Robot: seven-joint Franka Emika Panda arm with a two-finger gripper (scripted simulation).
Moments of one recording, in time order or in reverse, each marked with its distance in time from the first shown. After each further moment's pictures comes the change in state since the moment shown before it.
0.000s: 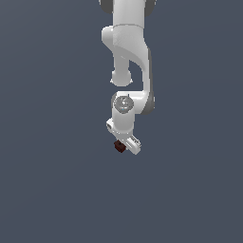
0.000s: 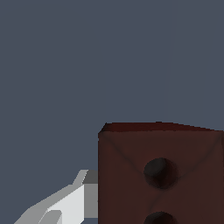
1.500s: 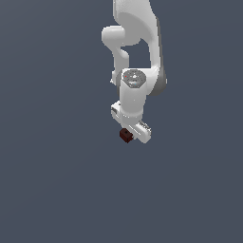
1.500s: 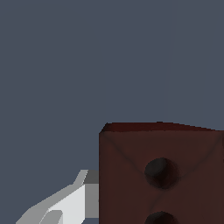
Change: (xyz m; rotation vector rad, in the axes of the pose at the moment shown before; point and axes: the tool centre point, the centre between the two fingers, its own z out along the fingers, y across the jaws) arm -0.025 -0.016 -0.096 -0.001 -0.001 0.001
